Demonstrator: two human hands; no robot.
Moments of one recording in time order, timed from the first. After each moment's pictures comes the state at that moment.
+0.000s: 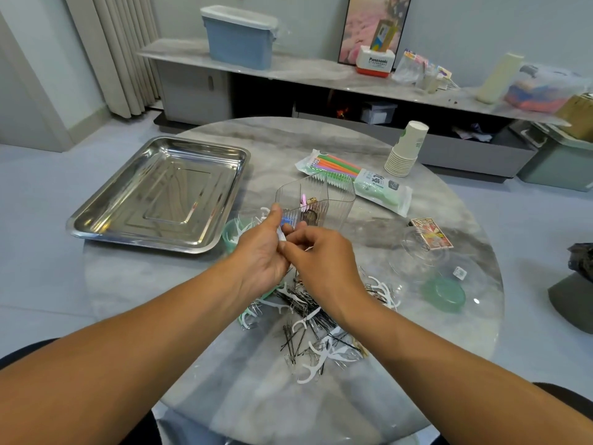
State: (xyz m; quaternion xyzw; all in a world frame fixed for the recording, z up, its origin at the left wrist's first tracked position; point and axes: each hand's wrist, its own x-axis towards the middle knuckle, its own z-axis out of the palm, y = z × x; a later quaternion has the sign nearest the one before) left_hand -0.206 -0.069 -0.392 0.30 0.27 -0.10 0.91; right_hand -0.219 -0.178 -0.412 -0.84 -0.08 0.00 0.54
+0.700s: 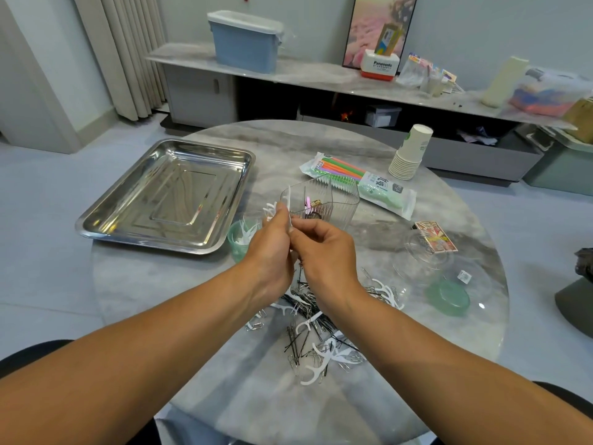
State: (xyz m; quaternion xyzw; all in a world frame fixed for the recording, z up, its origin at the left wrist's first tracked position) left_hand -0.218 -0.078 -0.394 0.44 0.20 -0.06 0.87; right_hand -0.221 -0.159 -0.400 -0.70 0.01 0.00 0.71
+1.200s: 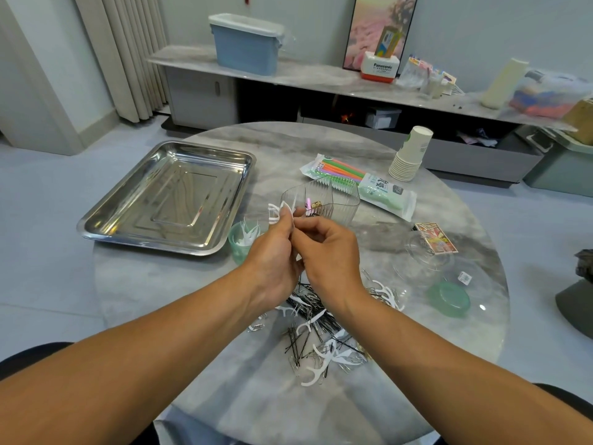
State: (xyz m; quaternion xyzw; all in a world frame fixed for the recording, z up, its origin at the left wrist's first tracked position) left_hand -0.227 -0.078 -0.390 0.41 0.17 -0.08 0.89; right_hand -0.220 -0.164 -0.400 -0.72 -0.03 -0.02 0.69
